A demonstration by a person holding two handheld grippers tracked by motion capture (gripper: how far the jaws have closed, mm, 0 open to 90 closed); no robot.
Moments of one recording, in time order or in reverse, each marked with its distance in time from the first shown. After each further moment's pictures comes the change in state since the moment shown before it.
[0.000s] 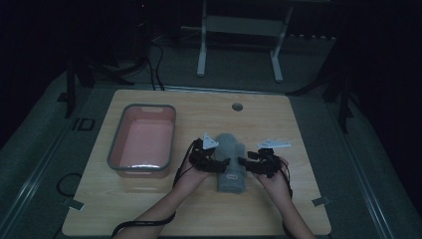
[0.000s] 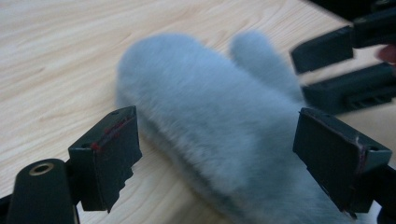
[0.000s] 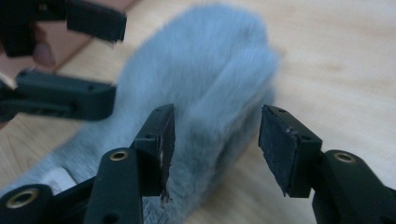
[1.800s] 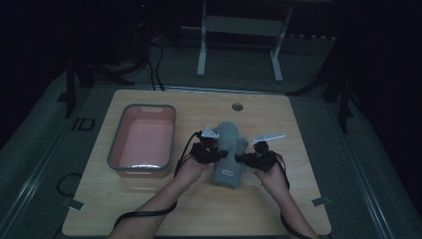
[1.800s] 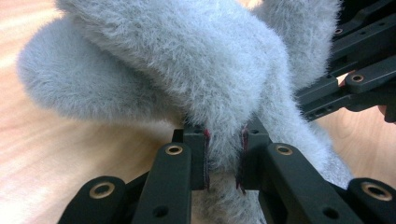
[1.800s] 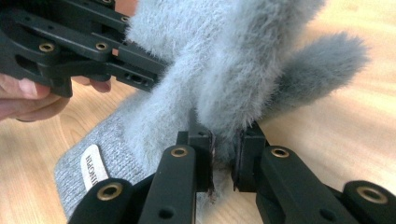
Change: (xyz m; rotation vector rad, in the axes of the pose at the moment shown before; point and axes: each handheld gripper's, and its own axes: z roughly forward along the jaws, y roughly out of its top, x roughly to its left) left arm 0.015 0.029 -0.007 0.052 -0.207 -0.059; right arm 0.004 0.025 0.002 0.063 0.168 0.010
